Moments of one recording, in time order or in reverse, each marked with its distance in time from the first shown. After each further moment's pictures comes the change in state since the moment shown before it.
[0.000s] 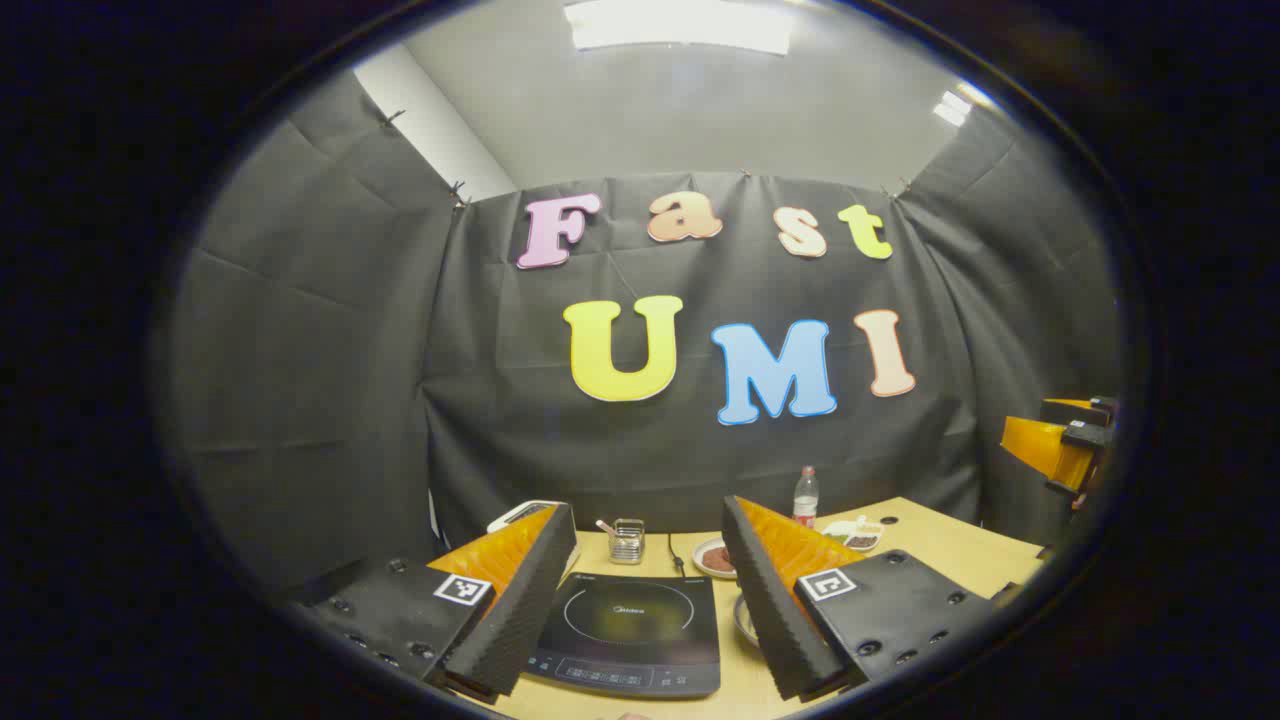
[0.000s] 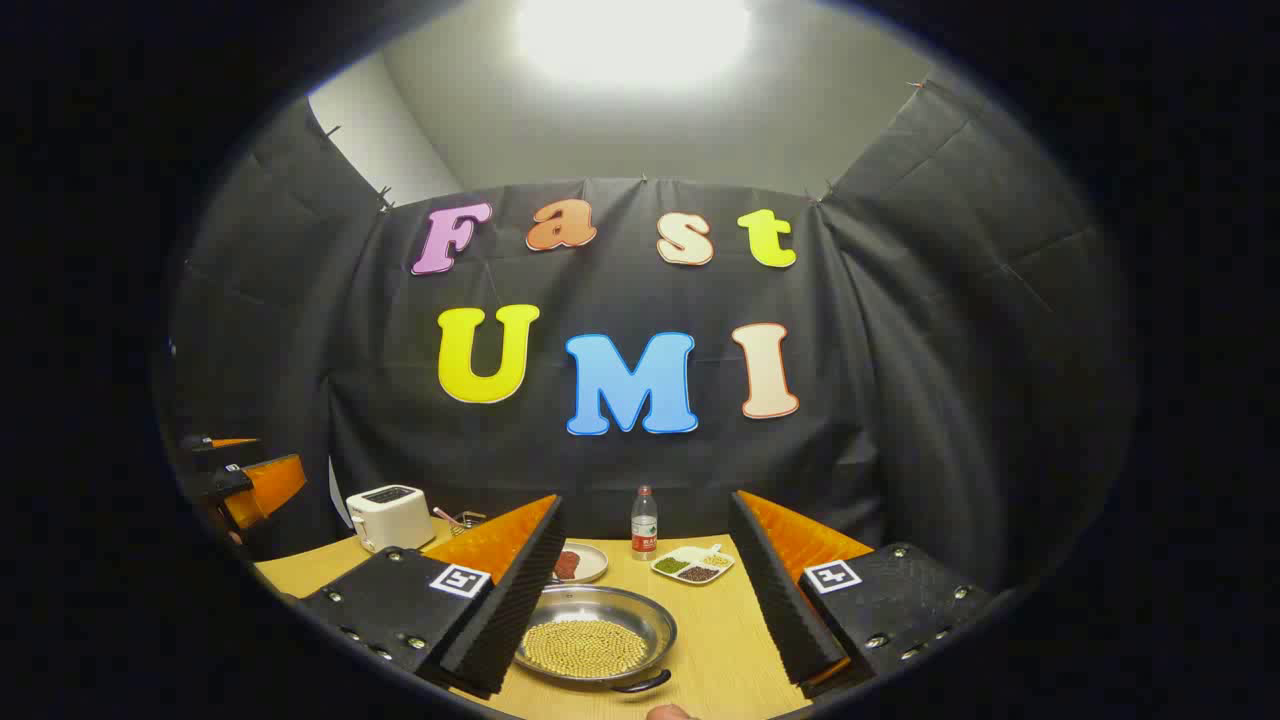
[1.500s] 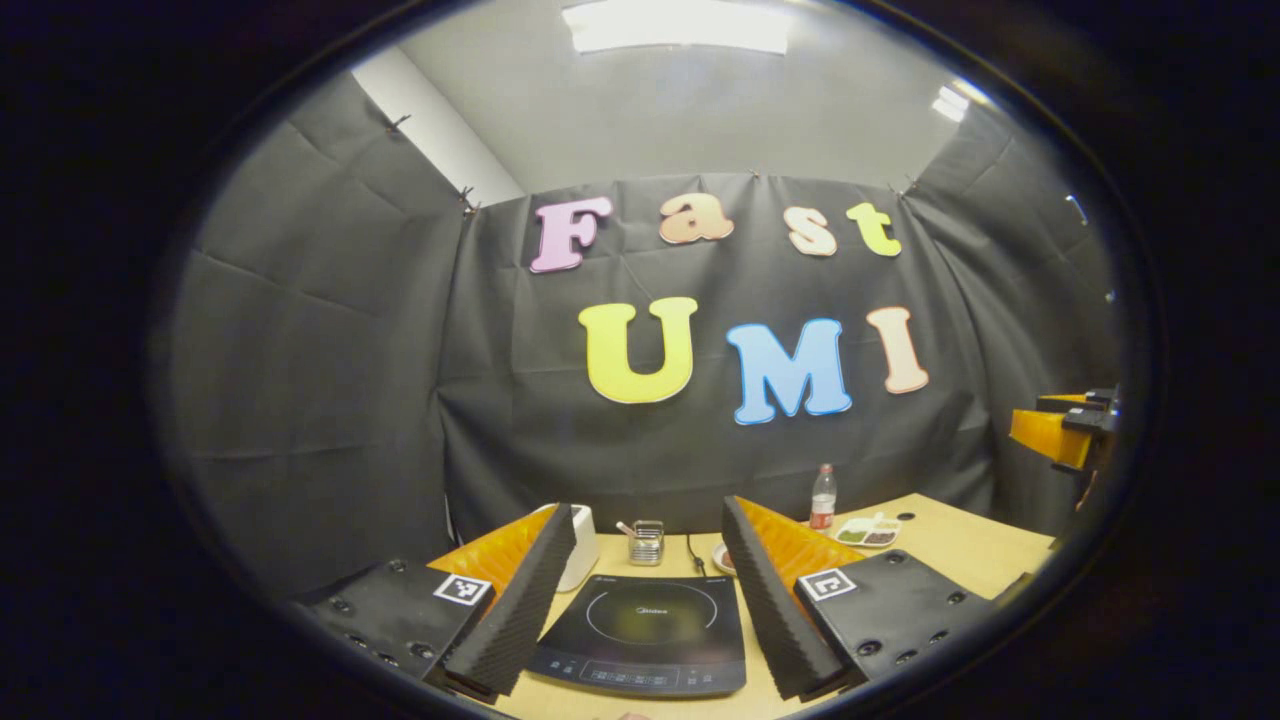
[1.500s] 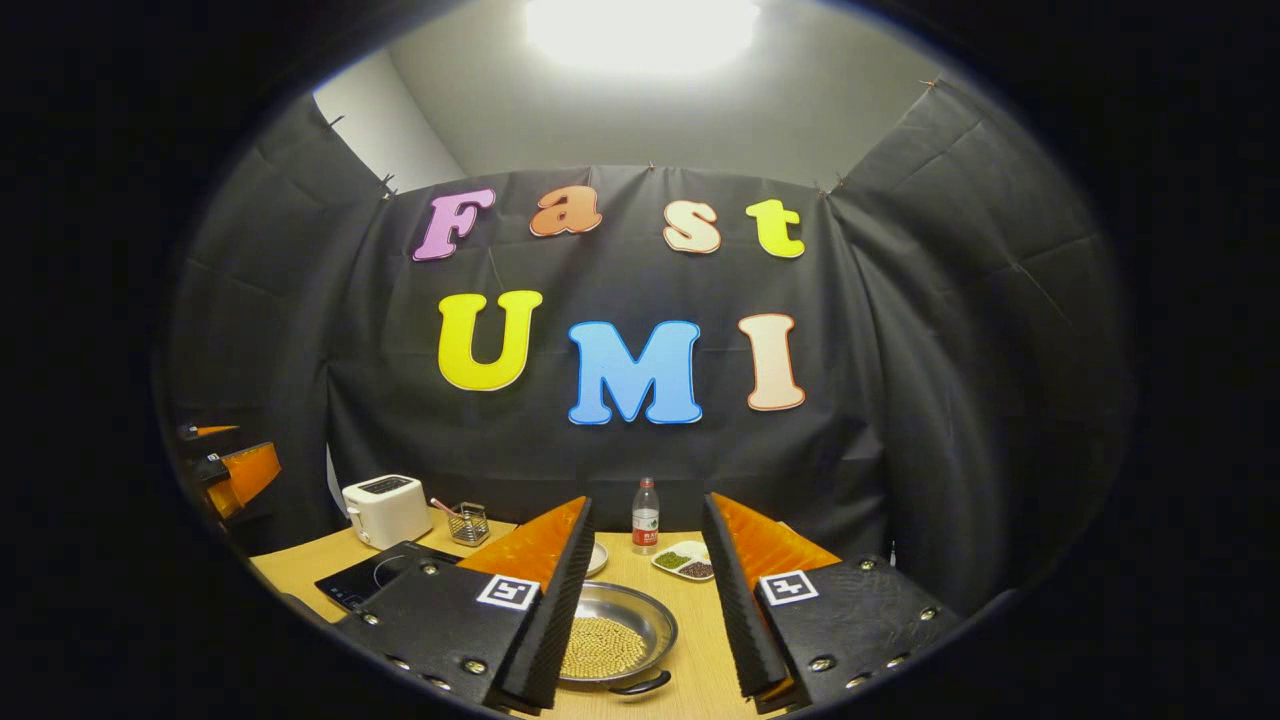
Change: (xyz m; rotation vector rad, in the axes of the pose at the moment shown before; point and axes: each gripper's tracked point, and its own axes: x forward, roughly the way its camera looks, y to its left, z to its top) left arm 0.000 0.028 -0.005 0.026 -0.014 0.035; right arm 0.016 0.010 -0.007 -0.011 0.041 0.020
